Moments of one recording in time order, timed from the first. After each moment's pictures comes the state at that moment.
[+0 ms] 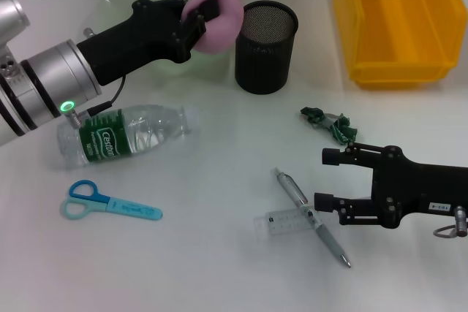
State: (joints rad) left arm -0.62 -2.07 0.98 0.34 1.29 1.35 -1.03; right arm 0.45 2.06 -0.65 -0.44 -2.01 -1.70 1.08
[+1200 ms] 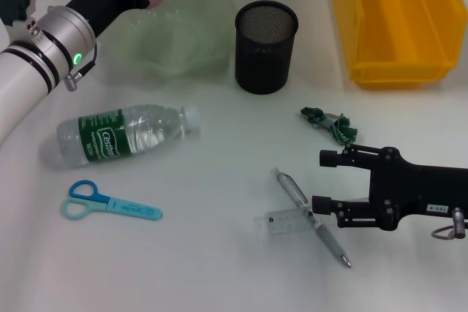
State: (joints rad) left arm -0.79 -2.08 0.97 0.12 0.78 0.84 -0.66; right arm 0.45 2.06 -0.66 -0.44 -2.01 -1.70 1.07
